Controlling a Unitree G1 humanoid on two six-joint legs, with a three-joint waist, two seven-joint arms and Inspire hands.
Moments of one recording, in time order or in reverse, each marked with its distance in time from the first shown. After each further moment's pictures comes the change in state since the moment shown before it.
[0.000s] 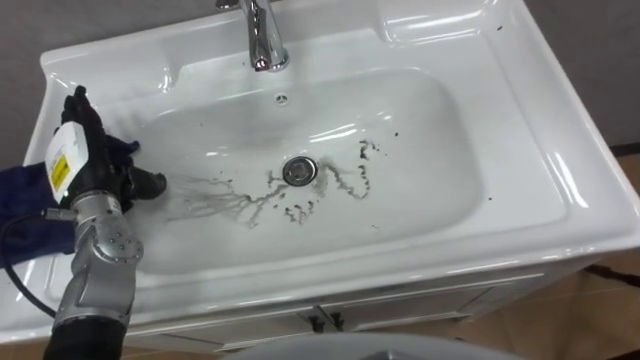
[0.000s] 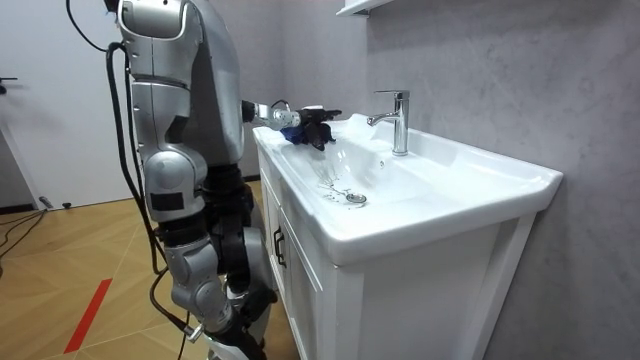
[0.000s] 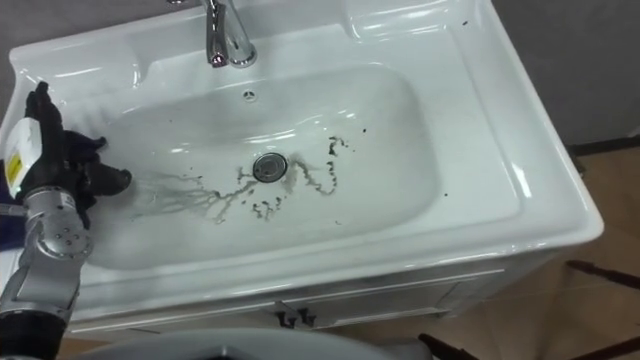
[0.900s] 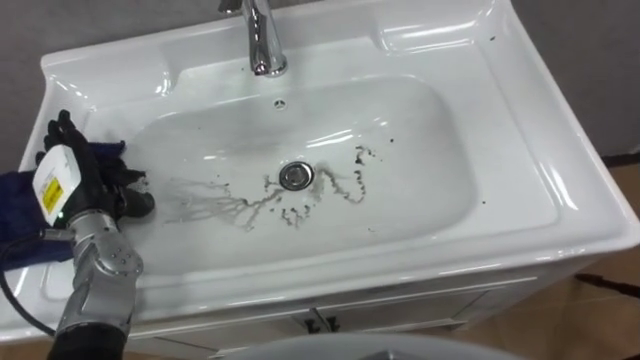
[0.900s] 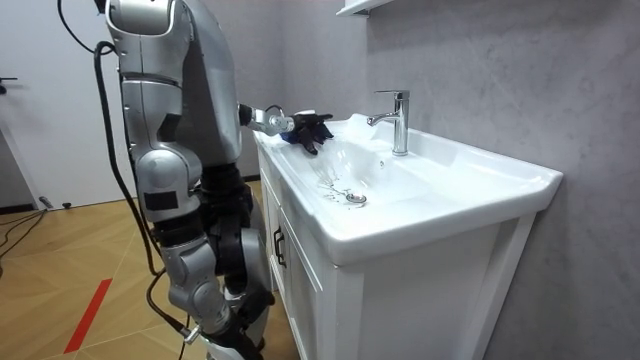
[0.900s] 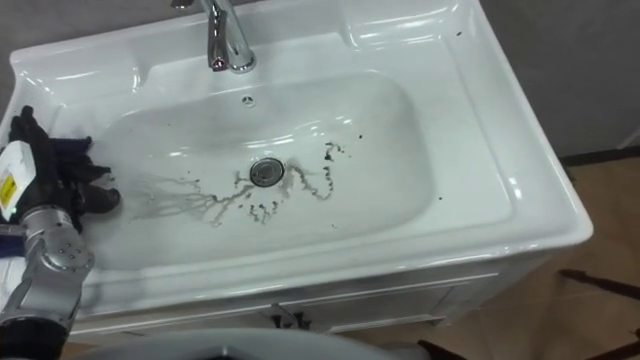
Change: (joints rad) left arm 0.005 0.000 0.002 0.157 -0.002 -0.018 0.094; right arm -0.010 -0.003 0.003 -0.008 -0.019 0.044 -0.024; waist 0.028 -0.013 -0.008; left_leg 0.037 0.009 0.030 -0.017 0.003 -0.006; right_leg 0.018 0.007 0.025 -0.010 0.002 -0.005
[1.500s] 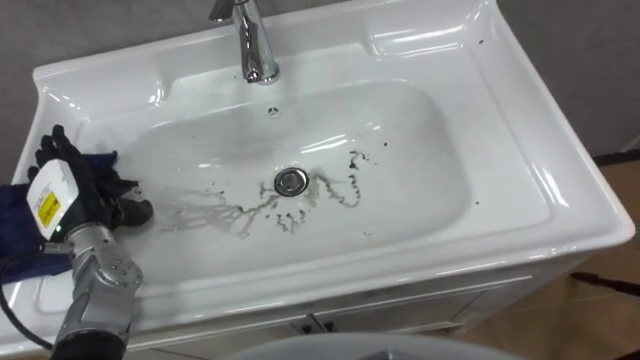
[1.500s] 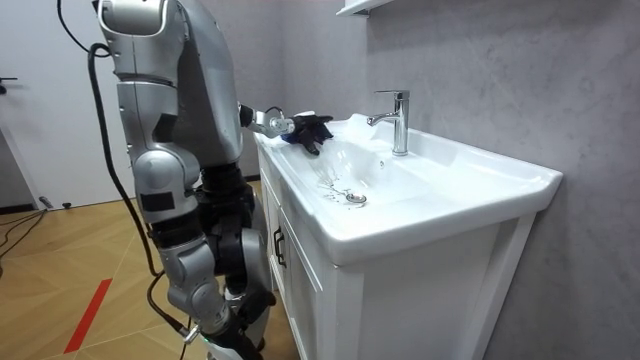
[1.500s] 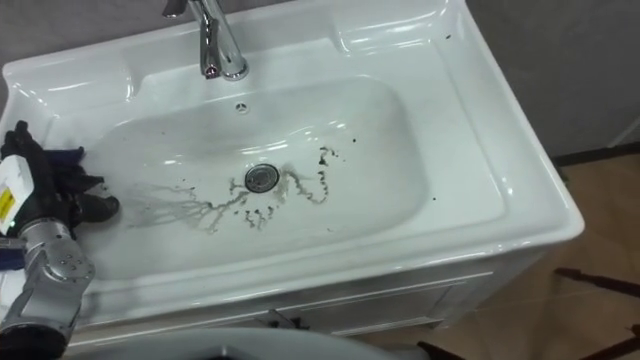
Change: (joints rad) left arm 0.022 0.000 0.001 0.063 -0.002 -0.014 0.043; right arm 0.001 -0.009 -0.007 0.000 0.006 0.045 0.001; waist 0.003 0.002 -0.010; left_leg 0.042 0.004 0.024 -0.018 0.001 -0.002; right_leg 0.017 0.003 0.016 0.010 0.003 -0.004
